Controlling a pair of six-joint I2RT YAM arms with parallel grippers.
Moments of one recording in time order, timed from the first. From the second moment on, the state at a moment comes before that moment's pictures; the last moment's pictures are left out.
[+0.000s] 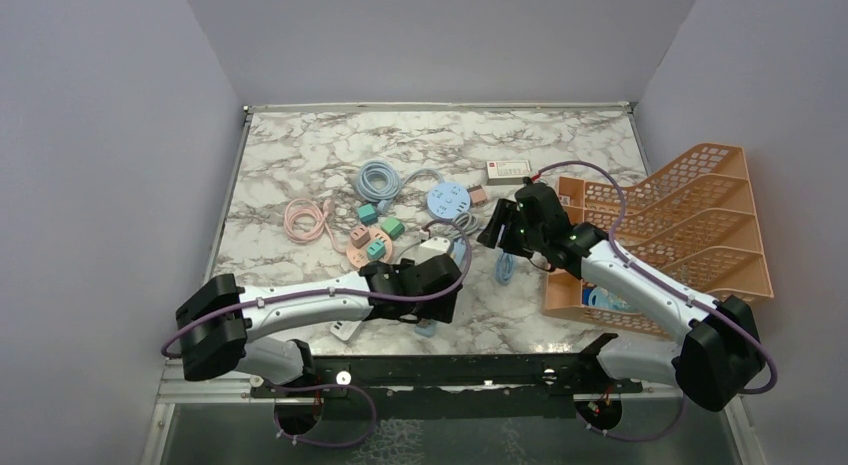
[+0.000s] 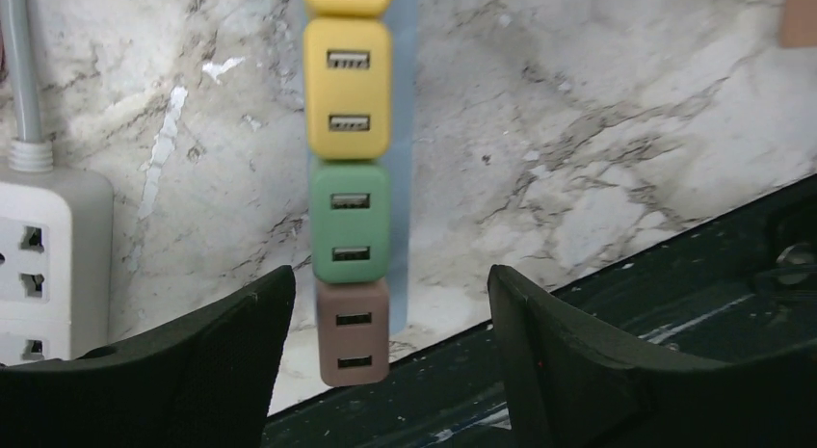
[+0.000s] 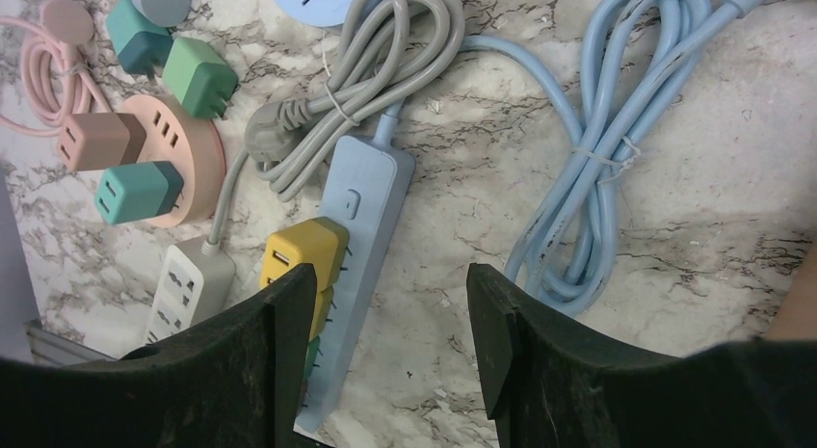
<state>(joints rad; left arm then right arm) -1.20 1.35 0.84 -0.56 -0.29 -0.83 0.59 1.21 0.82 -0.38 0.06 0.75</state>
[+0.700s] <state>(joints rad) -0.83 1.33 1.18 -0.56 -0.28 -0.60 0.53 1.36 1.07 -0.42 0.15 0.59</state>
